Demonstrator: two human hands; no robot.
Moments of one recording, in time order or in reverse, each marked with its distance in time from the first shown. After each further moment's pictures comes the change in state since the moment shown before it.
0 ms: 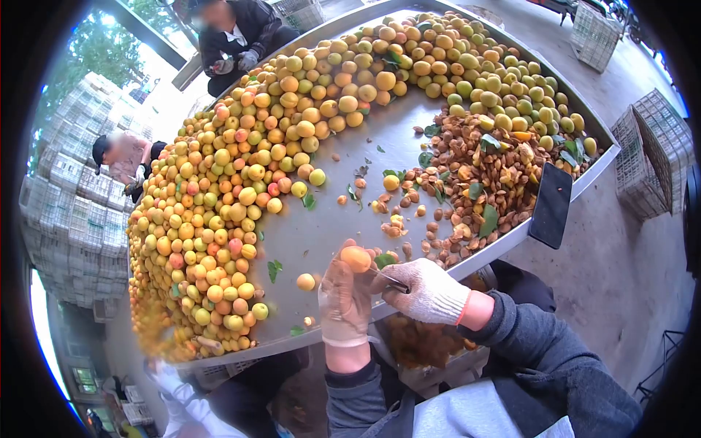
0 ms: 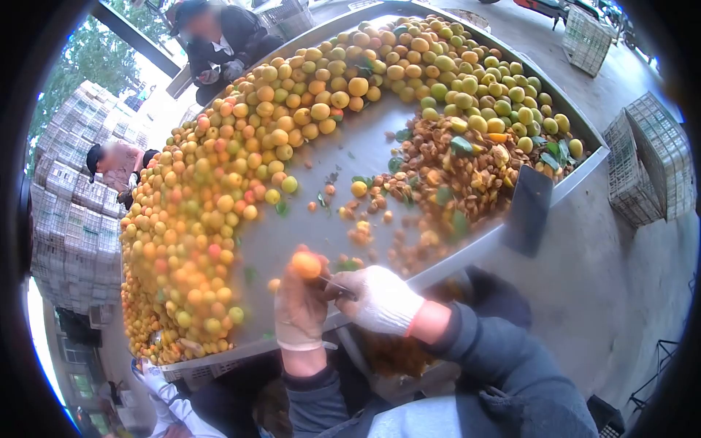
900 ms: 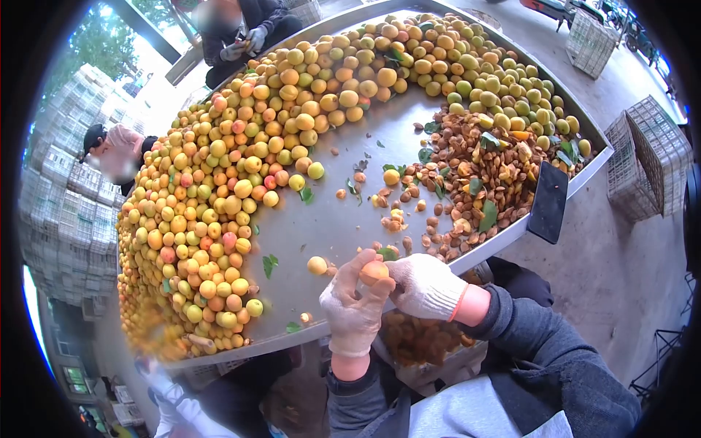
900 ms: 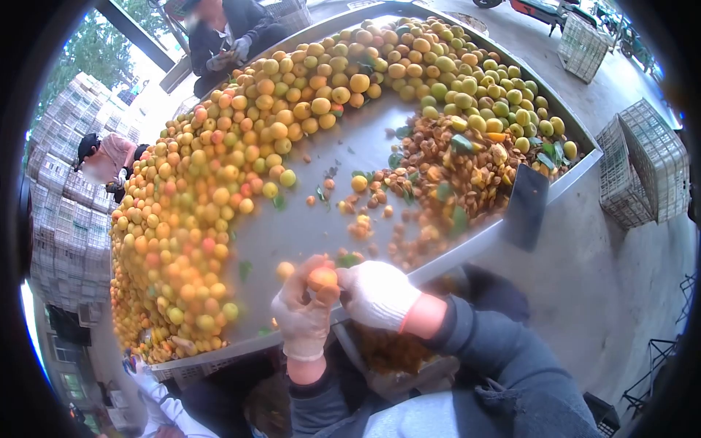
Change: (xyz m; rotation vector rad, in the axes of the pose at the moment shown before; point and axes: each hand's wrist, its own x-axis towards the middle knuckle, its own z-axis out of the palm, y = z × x) left_hand -0.024 0.008 0.009 0.867 0.040 0.297; right_hand 0.007 0.005 0.015 -0.348 0.070 -0.089
